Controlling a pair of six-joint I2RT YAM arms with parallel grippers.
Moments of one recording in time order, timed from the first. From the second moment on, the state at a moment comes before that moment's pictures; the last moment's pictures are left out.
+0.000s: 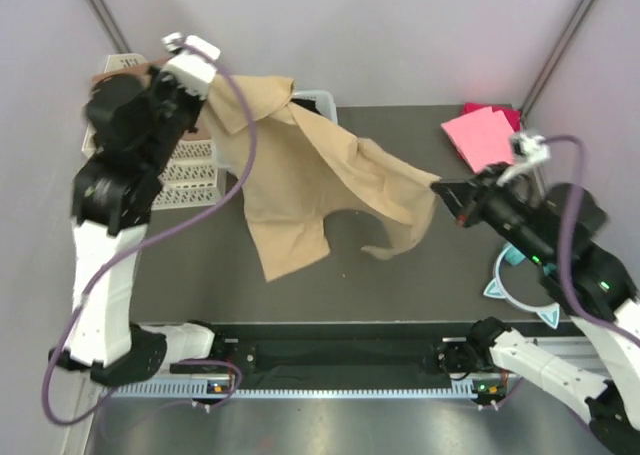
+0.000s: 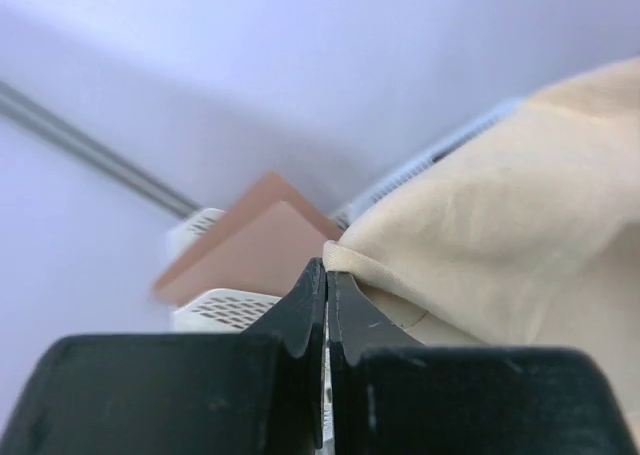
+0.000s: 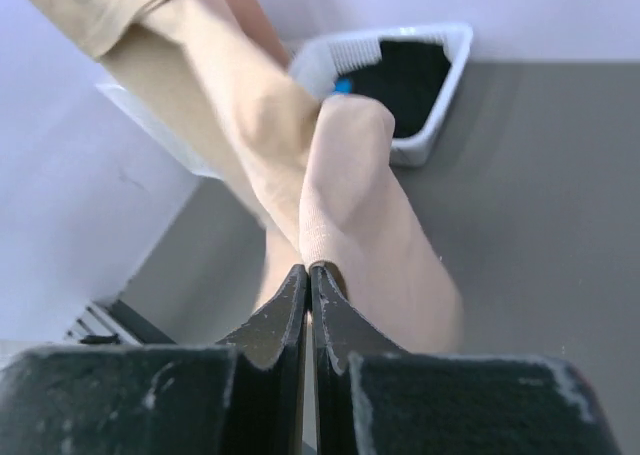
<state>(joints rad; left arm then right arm) -0.32 1.31 1.95 -0.74 -0.15 0.52 0.62 0.77 1.24 -0.58 0.02 0.42</state>
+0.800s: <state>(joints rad) -0.17 0.88 2.08 -1.05 -0.01 0.51 0.63 0.53 1.44 -0.90 0.03 0.52</state>
